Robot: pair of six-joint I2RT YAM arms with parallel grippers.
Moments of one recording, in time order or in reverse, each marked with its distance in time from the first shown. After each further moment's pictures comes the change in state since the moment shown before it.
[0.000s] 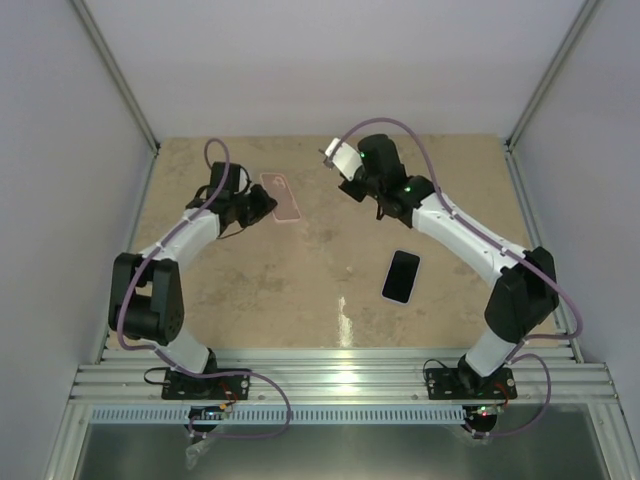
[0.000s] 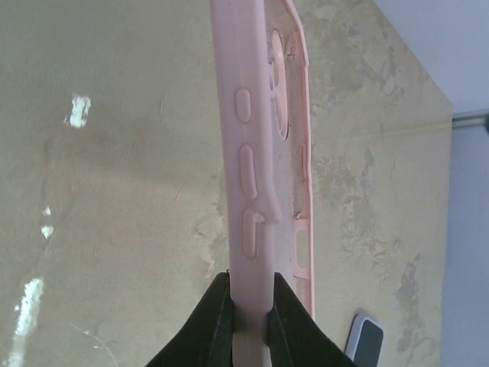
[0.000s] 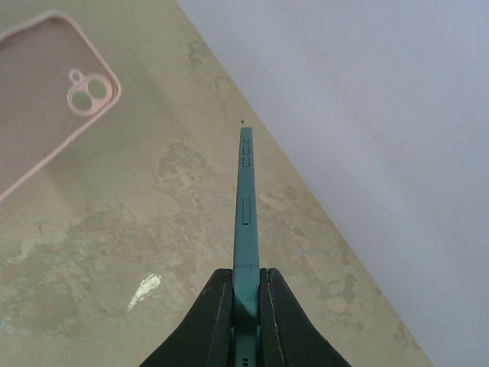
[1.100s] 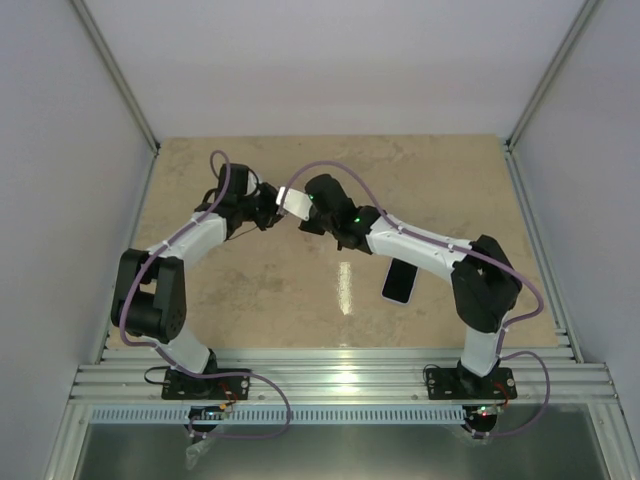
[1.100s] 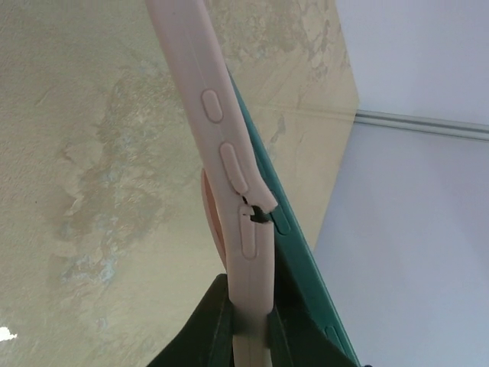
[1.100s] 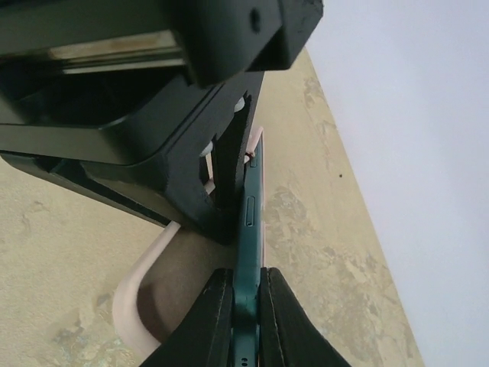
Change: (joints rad) left arm -0.038 0.010 -0.036 0.143 0.189 -0.371; right arm 0.220 0.159 -0.080 0.186 0.077 -0.129
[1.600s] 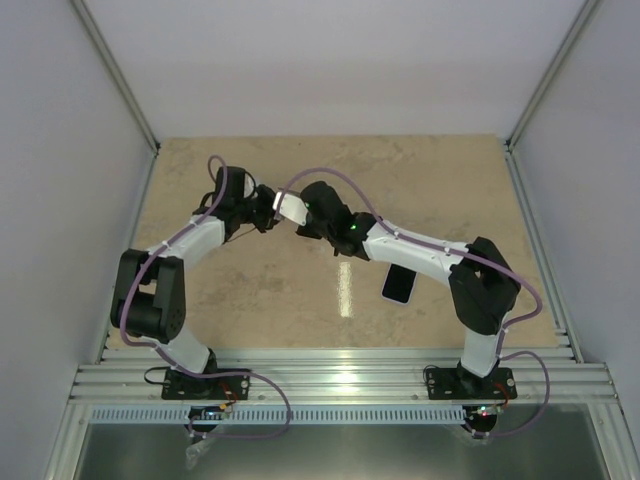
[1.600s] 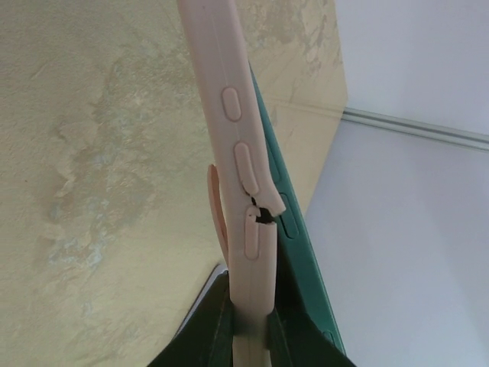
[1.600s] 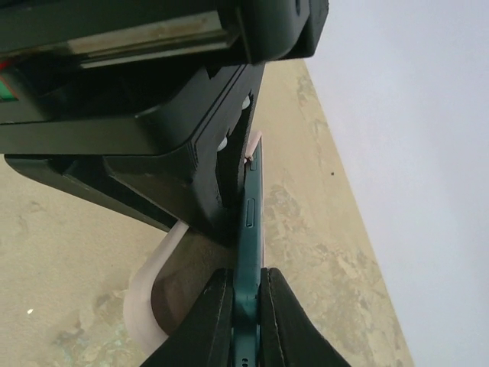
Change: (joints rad) left arm 0.020 -0.004 -0.040 0.077 0.073 -0.089; right arm 0.032 0.001 -0.027 0.047 0.055 -0.004
